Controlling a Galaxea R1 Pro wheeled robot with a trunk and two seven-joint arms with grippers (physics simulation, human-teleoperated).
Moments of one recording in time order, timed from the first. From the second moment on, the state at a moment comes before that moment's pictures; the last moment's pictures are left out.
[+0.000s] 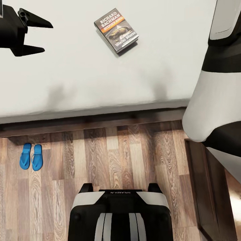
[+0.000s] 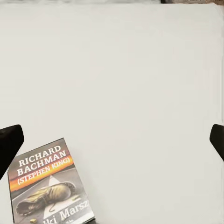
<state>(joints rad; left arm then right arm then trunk) -1.60 0.50 -0.16 -1.61 2.21 0.95 1.10 -1.85 0.15 0.13 -1.49 -0.01 1.04 -0.05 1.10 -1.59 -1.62</state>
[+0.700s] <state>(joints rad) -1.60 0.57 -0.14 -1.61 2.22 0.95 1.07 -1.80 0.15 0.12 -1.59 -0.01 1.04 -0.05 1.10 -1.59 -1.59</state>
